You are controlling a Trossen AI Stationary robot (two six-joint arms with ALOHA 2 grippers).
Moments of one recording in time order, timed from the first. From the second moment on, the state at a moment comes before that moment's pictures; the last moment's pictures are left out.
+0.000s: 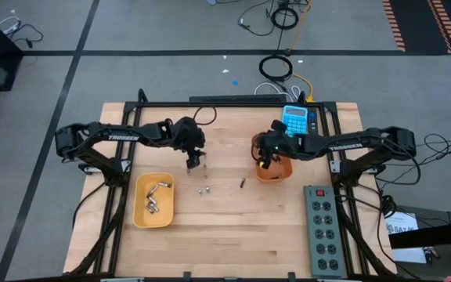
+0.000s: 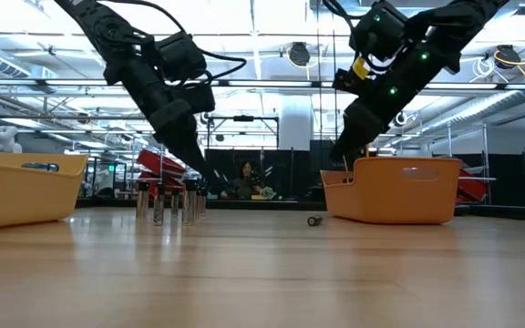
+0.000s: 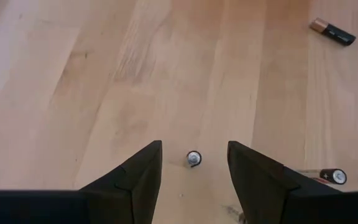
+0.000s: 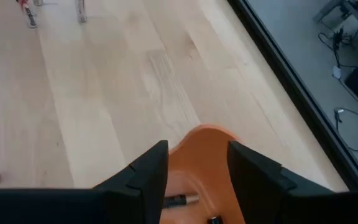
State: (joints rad) left arm 0.37 1.47 0.78 -0.22 0.14 0.14; right arm -0.19 1.40 0.72 -0.07 0.37 -0.02
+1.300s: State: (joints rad) left arm 0.39 1.60 0.55 0.38 0.17 0.22; right arm -0.10 1.40 0.72 0.03 0.37 0.00
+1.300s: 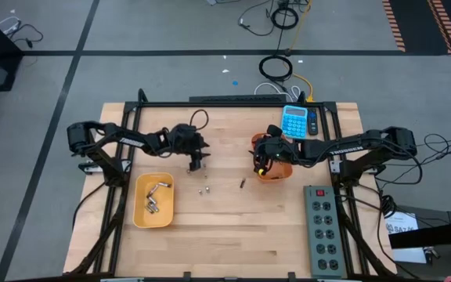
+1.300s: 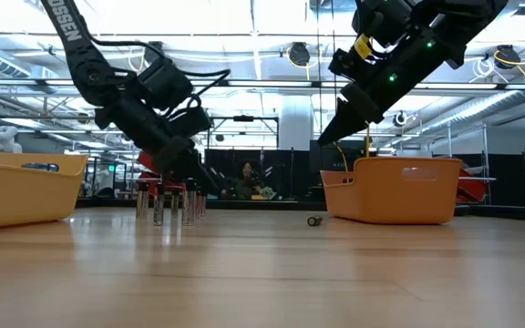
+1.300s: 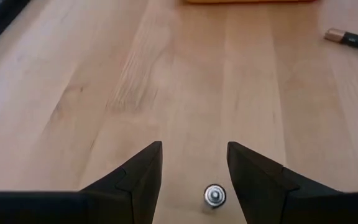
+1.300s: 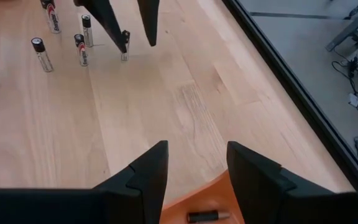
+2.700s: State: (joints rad) left arm 0.41 1.60 0.55 0.31 0.23 0.09; right arm -0.10 1.42 0.72 0.06 0.37 -0.01
